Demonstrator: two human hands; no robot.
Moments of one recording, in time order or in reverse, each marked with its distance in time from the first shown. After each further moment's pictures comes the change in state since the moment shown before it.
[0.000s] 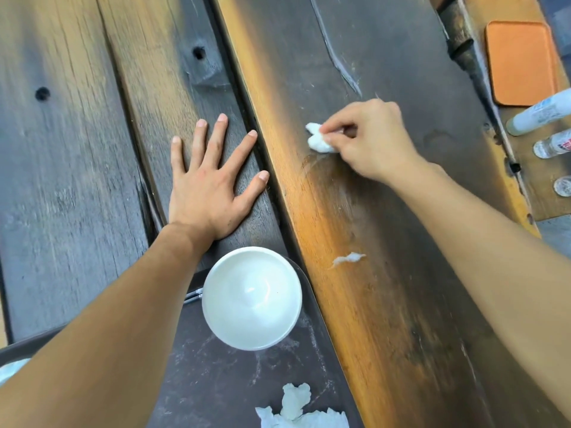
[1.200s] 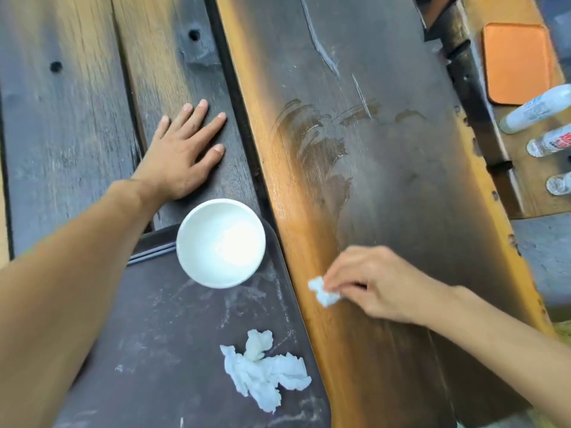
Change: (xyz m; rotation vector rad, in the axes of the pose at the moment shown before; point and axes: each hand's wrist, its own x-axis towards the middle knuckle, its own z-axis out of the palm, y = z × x) left_hand -0.013 -0.022 -0.026 -0.121 -0.222 0.034; right_hand -0.211 0.047 0.003 0.184 -0.493 -0.468
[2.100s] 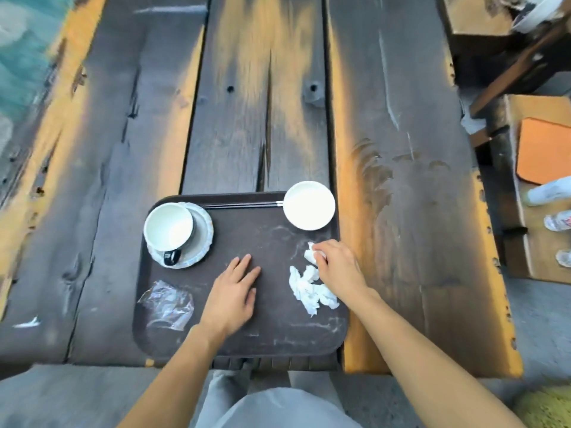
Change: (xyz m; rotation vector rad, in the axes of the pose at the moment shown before) left_hand -0.348 0.087 0.040 -0.231 -0.005 -0.307; right_hand 0.038 -0.107 0.100 -0.117 0.250 0.332
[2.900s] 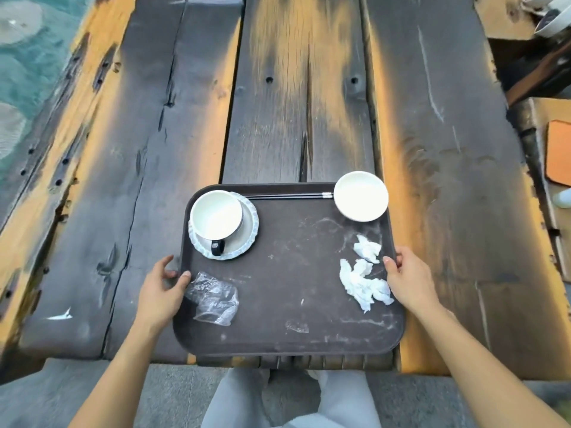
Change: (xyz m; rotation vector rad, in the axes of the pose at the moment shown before) left_hand -0.061 -0.188 -0.048 -0.516 0.317 -0.699; right_hand -0.031 0.016 0.015 -0.040 0.113 0.415
